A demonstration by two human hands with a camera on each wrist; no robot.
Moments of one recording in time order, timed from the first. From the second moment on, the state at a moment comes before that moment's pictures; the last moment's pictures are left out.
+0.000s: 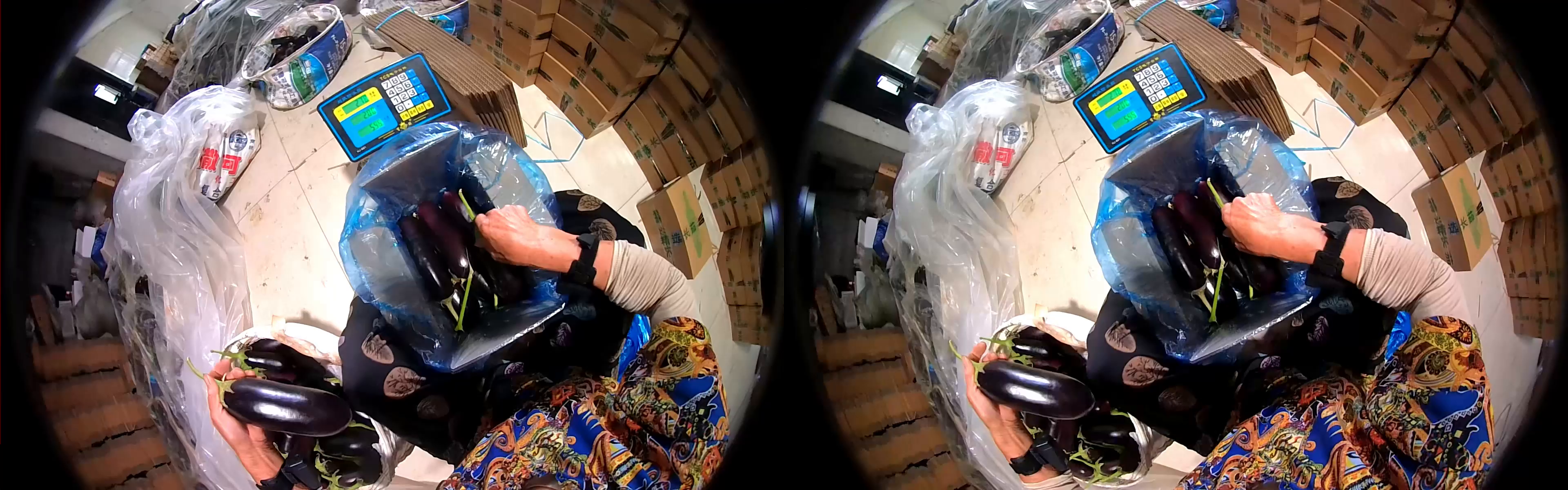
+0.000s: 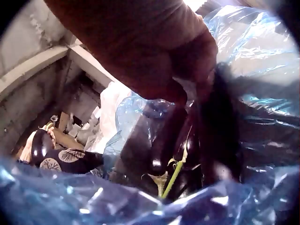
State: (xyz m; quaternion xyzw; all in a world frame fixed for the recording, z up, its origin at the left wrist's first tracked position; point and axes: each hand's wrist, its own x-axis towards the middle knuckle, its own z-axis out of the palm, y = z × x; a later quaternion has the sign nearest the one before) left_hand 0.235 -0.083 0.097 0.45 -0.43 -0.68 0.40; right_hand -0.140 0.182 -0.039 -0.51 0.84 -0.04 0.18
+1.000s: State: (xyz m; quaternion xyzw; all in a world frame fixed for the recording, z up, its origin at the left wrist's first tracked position) left_hand 0.001 -0.011 -0.001 0.25 -0.55 -0.79 -0.03; right_hand -0.132 0.188 -0.012 -0.52 0.82 -0.07 0.23
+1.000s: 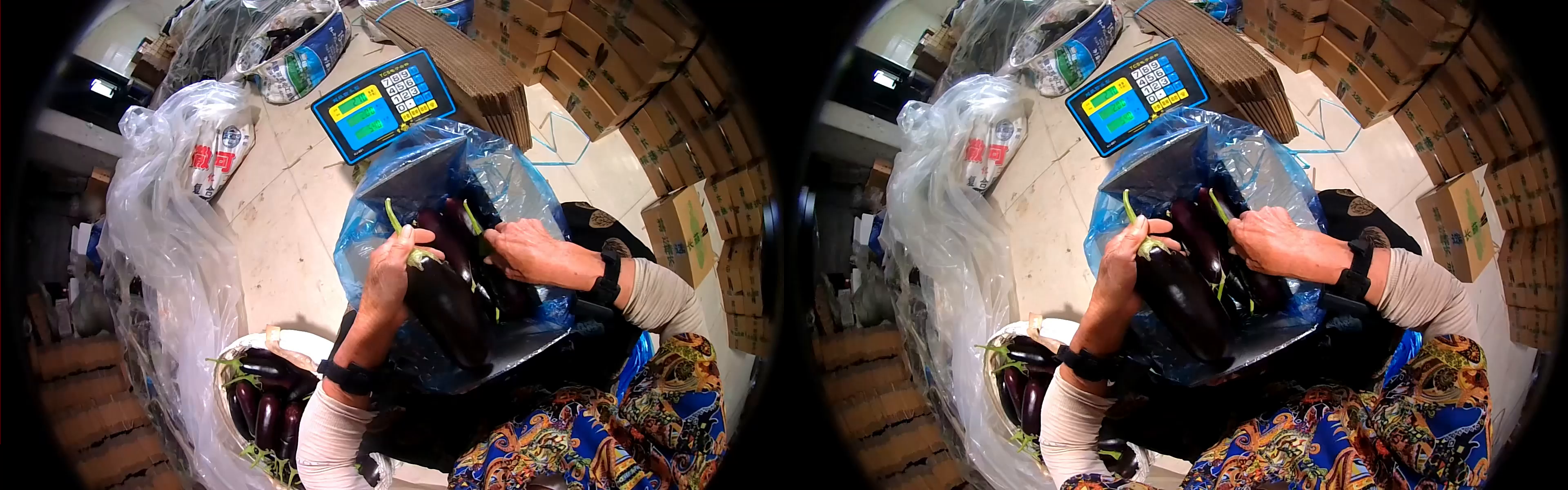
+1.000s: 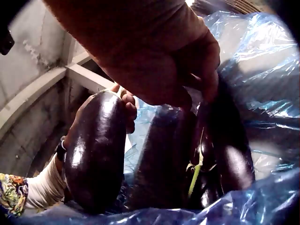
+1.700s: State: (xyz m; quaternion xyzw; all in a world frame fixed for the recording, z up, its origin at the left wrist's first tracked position) left_hand 0.166 -0.126 0.113 0.42 -0.58 -0.68 0.19; right_hand -0.141 0.201 -0.007 -0.50 0.83 -0.16 0.18
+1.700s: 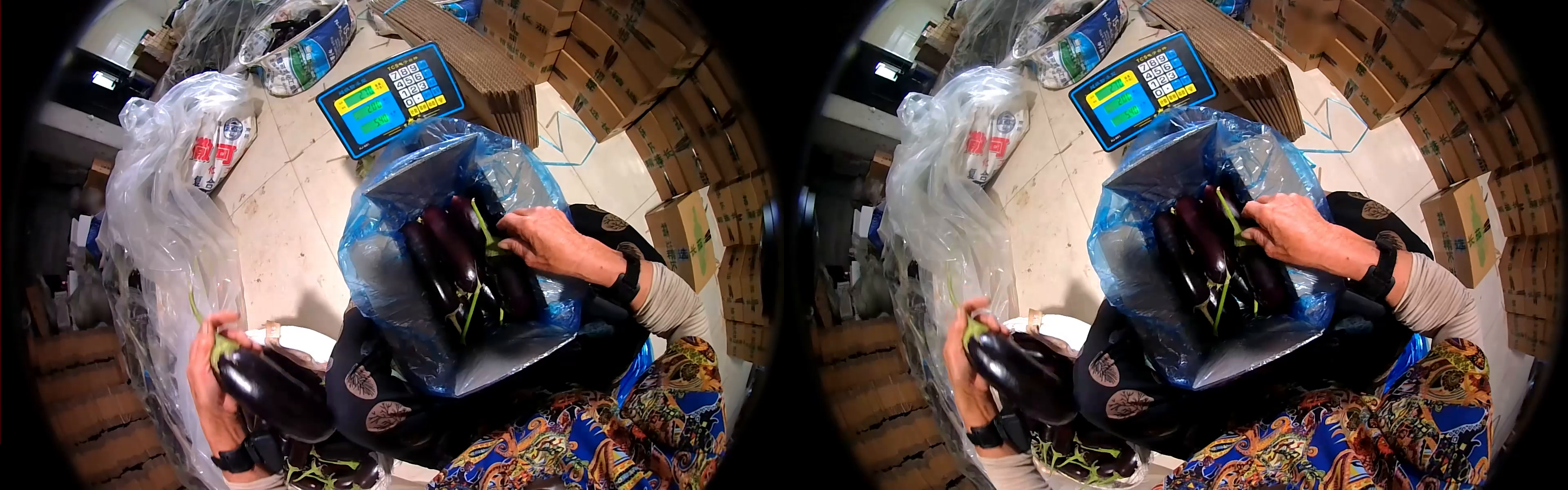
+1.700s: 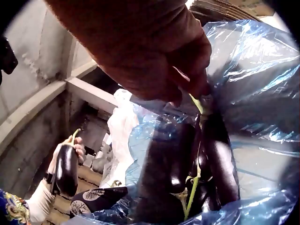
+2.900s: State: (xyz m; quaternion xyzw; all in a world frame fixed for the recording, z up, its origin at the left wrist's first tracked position) left_hand 0.136 -0.003 0.072 0.31 -0.72 -0.60 0.16; right_hand -0.149 0.162 0.028 -0.41 0.82 -0.27 0.29
